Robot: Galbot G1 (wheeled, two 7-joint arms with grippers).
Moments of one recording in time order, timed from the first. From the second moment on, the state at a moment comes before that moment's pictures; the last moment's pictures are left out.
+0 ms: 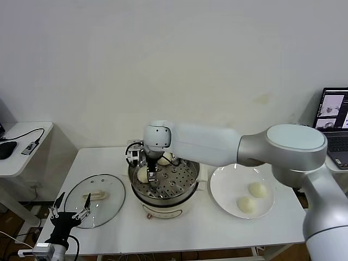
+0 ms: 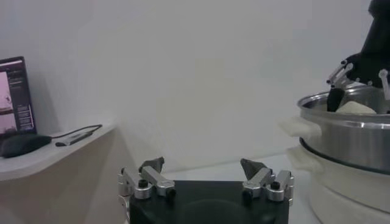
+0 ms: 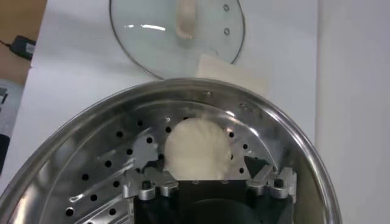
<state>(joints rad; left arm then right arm) 1.68 -1.19 -0.76 -1.97 -0.27 -0.08 -0.02 0.49 1.41 -1.27 1.21 0.52 -0.71 -0.82</state>
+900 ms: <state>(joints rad) 1.68 -1.17 -0.76 -1.97 -0.26 -0.07 -0.03 0.61 0.70 -1.25 1.64 0.25 -0.45 -1.11</state>
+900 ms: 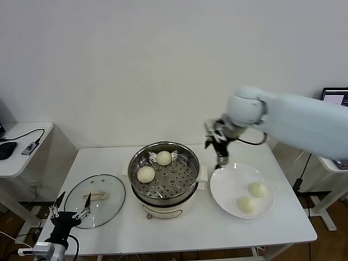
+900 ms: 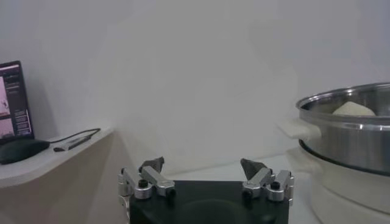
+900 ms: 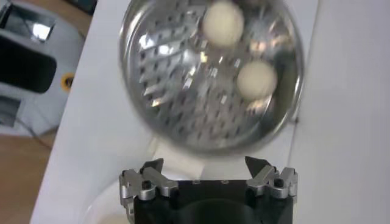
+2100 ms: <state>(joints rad) 1.68 -1.19 -0.76 -1.95 -0.23 -0.06 -0.03 -0.06 0.50 -0.87 1.55 -0.10 -0.34 -1.06</state>
